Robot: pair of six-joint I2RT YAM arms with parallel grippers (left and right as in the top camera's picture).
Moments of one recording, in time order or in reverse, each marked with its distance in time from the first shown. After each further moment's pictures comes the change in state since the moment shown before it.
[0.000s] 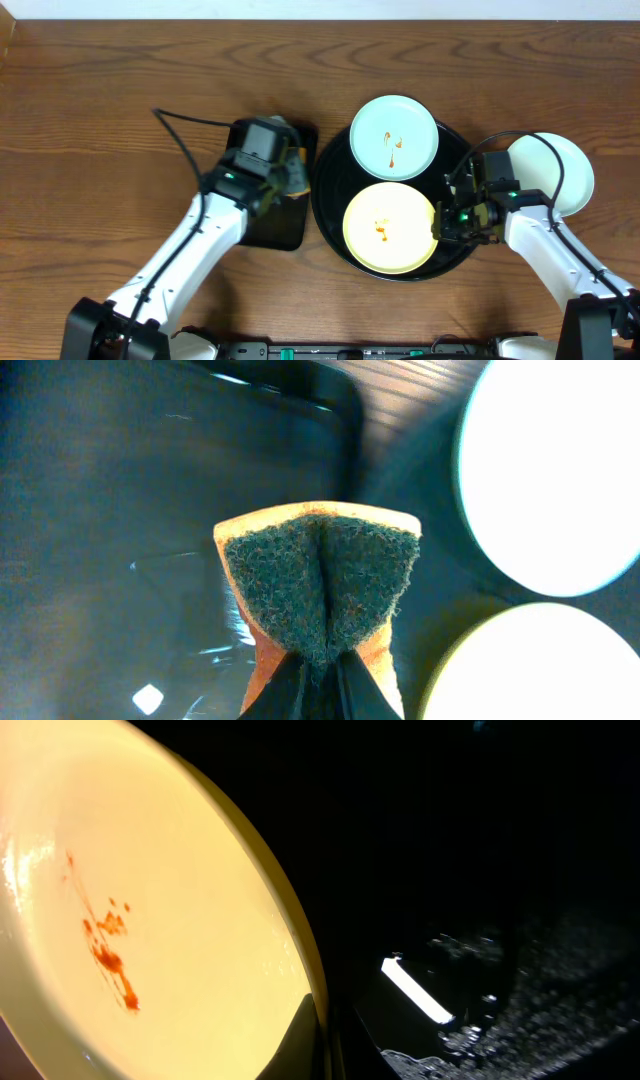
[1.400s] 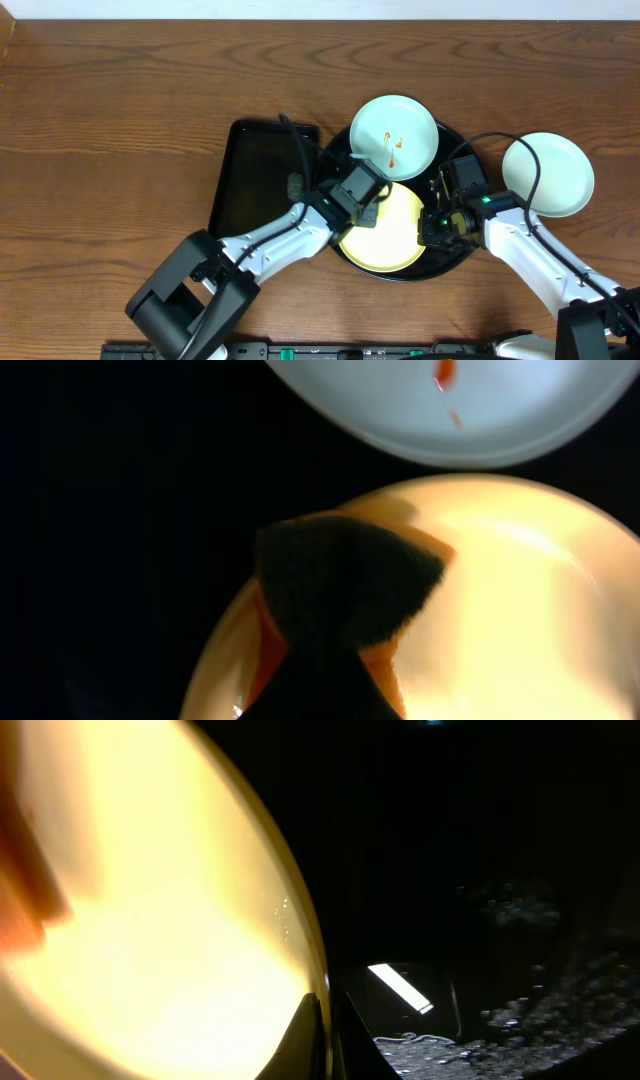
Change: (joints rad) left arm -0.354 0.313 0.000 0.263 -0.142 -0.086; right arm 0.150 0.000 0.000 -0.015 0.125 0.149
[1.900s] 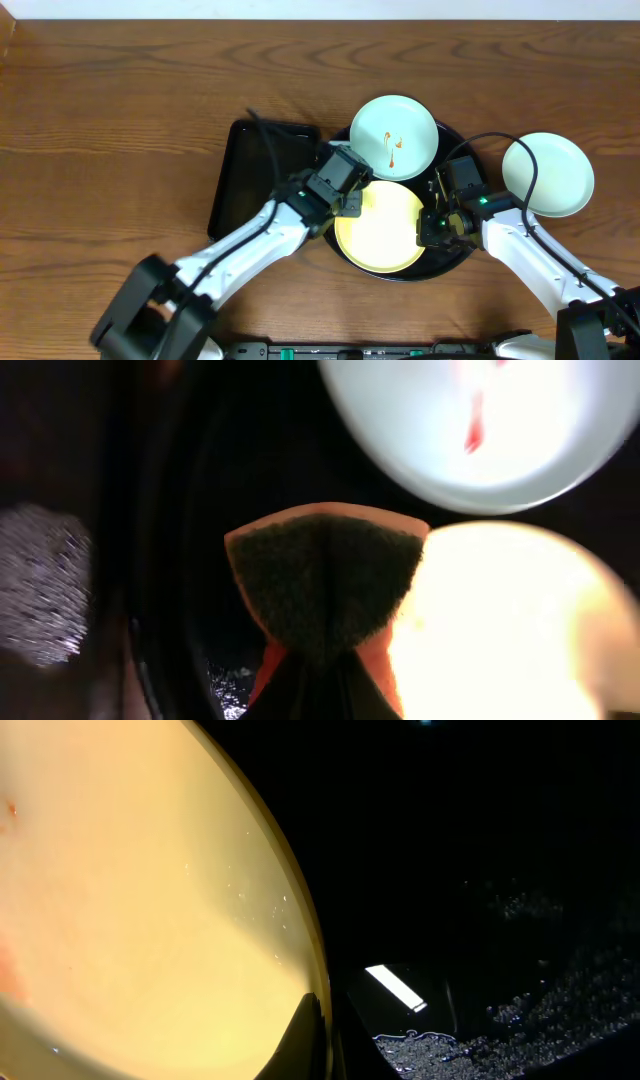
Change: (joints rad) left arm 0.074 -0.155 0.000 -0.116 0.014 0.011; right arm 0.015 0.000 0.000 -0.003 0.023 0.013
